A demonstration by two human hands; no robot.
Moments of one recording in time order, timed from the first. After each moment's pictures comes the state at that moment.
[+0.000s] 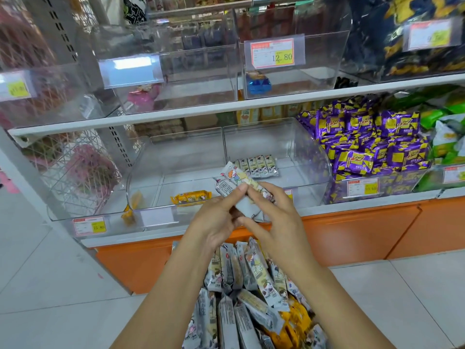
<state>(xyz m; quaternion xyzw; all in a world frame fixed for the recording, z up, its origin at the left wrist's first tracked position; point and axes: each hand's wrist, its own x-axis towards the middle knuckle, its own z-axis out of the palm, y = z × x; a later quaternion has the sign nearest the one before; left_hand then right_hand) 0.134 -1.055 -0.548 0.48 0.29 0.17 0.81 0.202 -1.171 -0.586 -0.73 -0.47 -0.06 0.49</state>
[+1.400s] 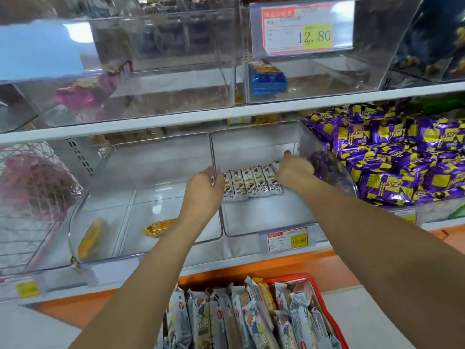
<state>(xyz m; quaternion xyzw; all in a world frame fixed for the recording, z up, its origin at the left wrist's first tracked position) 0.246 -0.930 -0.567 0.86 0.32 0.26 0.31 0.451 -1.014 -0.600 -0.97 -0.24 0.04 0.07</state>
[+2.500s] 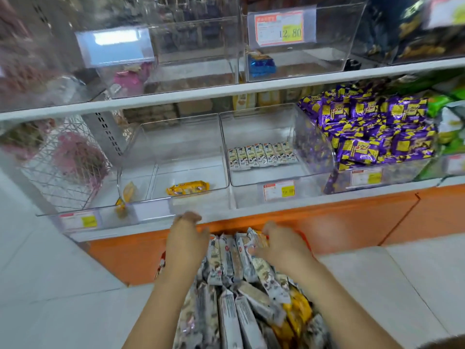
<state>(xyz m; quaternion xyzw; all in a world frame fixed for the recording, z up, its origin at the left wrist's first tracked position) 0.086 -1.015 -0.622 0.84 0.44 0.17 0.26 0.212 -1.167 -0.619 -0.89 -0.37 0.23 0.16</state>
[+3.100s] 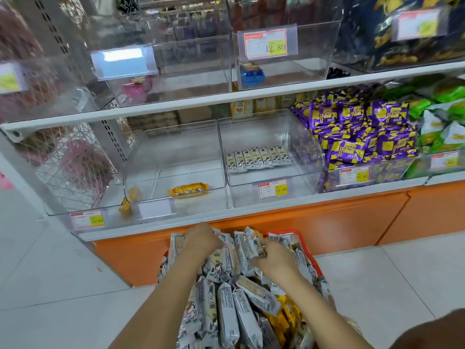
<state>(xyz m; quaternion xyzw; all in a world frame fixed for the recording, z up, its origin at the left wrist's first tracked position) 0.116 -1.025 -0.628 0.84 0.48 -0.10 0.23 0.190 -1.180 -0.666 -0.86 -0.27 0.29 0.32</state>
